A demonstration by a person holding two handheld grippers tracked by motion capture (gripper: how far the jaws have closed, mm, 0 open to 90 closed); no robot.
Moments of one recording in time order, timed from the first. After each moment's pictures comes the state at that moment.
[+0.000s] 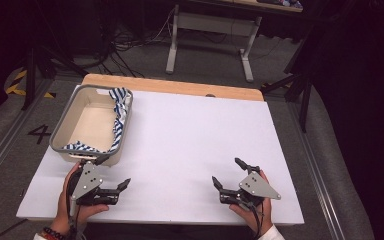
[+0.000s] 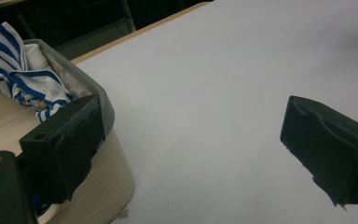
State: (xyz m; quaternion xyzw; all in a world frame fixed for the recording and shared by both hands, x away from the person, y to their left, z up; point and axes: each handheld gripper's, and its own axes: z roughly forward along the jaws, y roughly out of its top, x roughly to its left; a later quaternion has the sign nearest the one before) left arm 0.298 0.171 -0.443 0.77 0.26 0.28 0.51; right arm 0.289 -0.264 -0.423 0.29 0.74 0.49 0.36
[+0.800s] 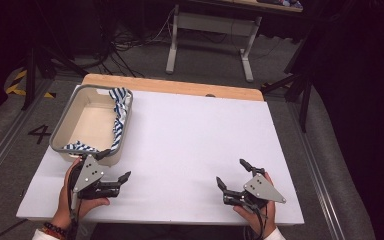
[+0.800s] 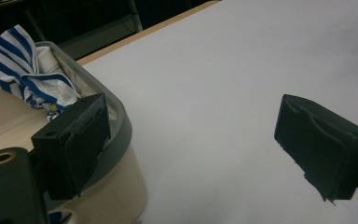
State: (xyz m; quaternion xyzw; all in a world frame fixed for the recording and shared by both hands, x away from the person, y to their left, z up) left arm 0.309 0.170 -0.432 0.77 0.28 0.29 0.50; right arm 0.283 -0.272 -0.421 0.30 0.73 0.49 0.38
